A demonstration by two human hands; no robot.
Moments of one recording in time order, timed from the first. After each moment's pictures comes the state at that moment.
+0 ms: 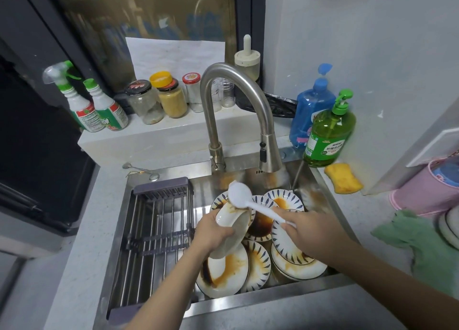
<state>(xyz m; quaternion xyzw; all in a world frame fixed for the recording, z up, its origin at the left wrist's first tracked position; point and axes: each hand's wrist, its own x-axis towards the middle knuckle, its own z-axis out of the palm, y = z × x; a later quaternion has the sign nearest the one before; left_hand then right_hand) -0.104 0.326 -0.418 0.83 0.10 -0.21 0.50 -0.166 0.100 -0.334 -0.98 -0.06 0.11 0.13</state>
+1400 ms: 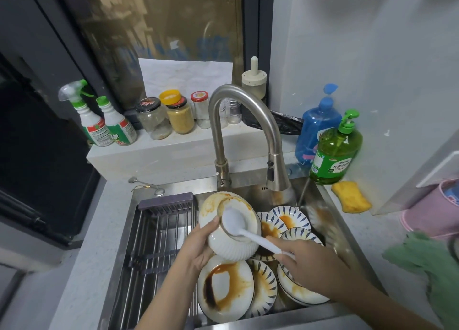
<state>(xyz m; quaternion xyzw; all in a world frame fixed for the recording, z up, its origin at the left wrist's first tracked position) -0.087 0.356 -0.405 0.43 0.19 -0.23 0.85 -0.172 0.114 -0.335 -0.96 -0.05 0.17 0.23</state>
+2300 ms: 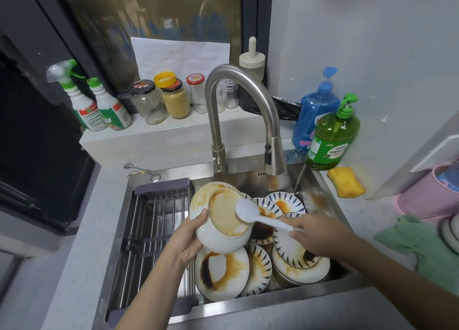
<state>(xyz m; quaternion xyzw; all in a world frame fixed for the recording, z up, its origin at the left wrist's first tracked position) -0.098 0.369 -0.406 0.41 0.19 -0.25 0.85 -0.150 0.093 -0.334 -0.95 -0.05 0.24 0.17</state>
